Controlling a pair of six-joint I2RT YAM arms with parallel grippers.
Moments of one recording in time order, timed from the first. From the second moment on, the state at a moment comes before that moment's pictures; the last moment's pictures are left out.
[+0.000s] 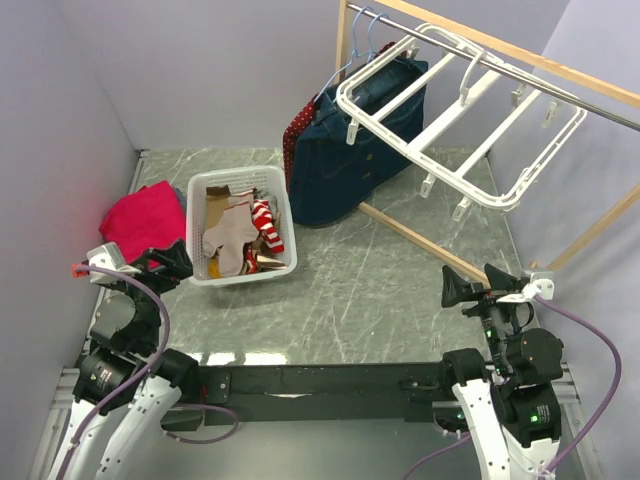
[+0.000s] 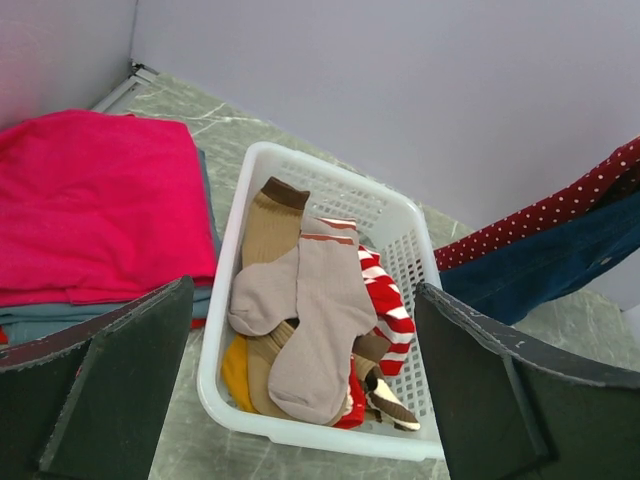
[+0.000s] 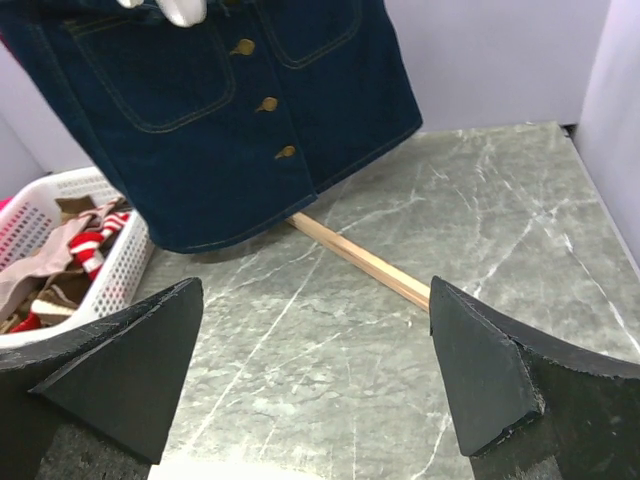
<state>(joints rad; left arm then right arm) -0.40 0.20 0.66 -0.43 -0.57 -0.46 0.14 0.01 0.68 -0.59 0.03 0.20</state>
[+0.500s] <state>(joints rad) -0.40 0.36 0.65 -0.34 -0.26 -0.42 0.14 0.01 0.71 -0.58 -0.09 0.19</state>
